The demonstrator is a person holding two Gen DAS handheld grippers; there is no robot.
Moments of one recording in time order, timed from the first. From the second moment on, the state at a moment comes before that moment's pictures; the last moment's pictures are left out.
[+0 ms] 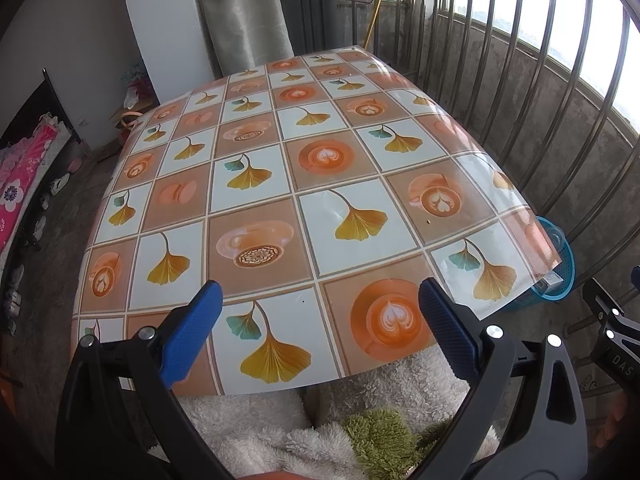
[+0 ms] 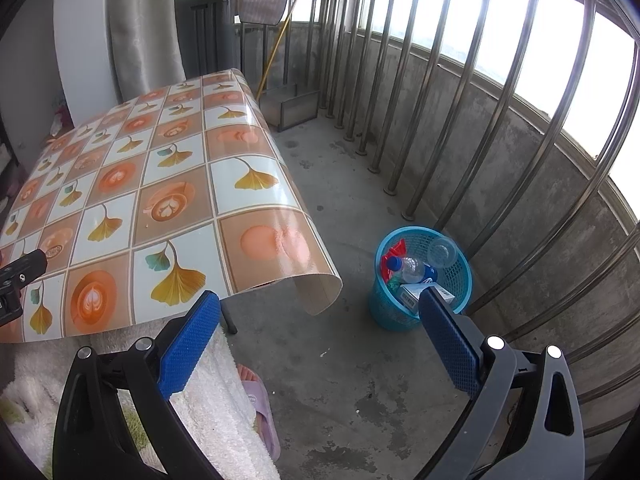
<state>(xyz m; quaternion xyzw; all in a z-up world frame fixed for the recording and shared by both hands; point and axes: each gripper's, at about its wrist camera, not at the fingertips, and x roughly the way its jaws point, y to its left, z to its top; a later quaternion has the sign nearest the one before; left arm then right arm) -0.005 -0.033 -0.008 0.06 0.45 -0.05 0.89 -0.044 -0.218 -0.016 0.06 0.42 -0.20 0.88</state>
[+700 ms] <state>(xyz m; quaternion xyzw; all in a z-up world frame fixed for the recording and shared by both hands) -0.004 -0.034 -0.007 0.06 0.45 -0.05 0.89 -0.044 -0.217 -0.014 0.06 0.42 -0.20 0.88</state>
